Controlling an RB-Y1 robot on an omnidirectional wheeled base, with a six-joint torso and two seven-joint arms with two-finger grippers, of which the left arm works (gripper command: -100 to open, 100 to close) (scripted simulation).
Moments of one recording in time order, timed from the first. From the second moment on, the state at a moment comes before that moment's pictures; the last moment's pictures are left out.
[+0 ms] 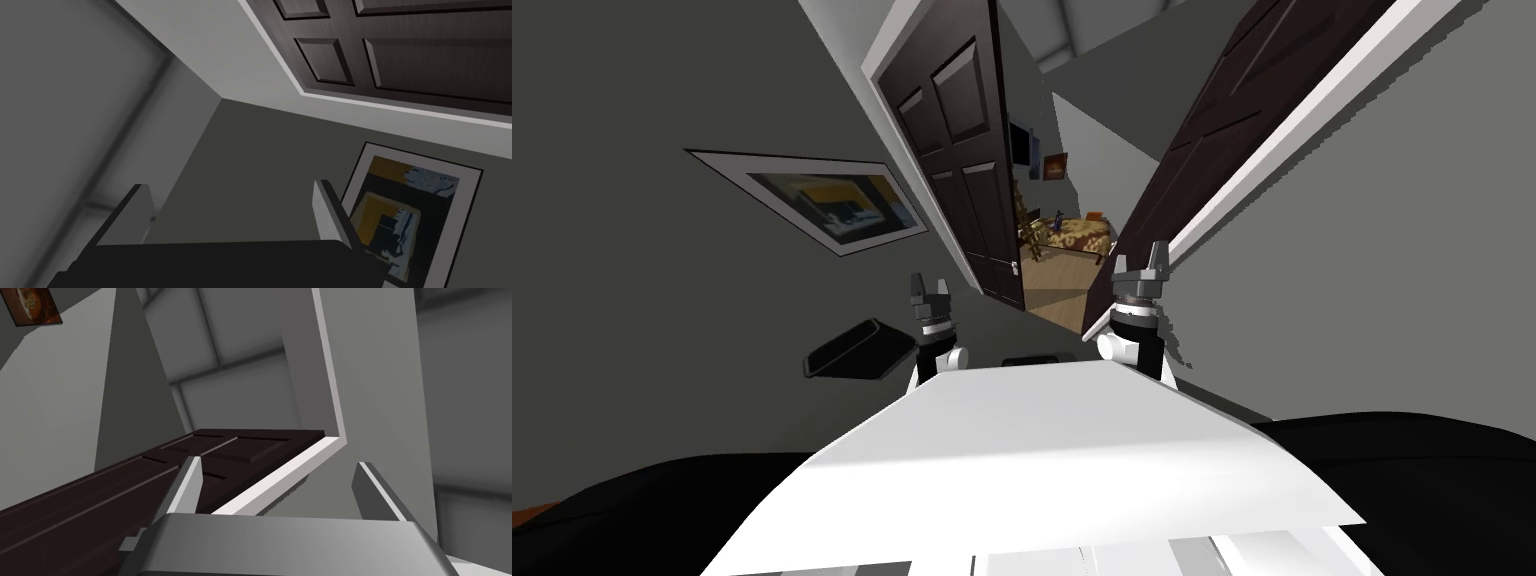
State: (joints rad) arm 0.48 0.03 0.02 -2.19 0.04 -0.56 -0.05
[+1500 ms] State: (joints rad) arm 0.40 0.07 -0.08 -1.83 0.02 -0.62 -0.03
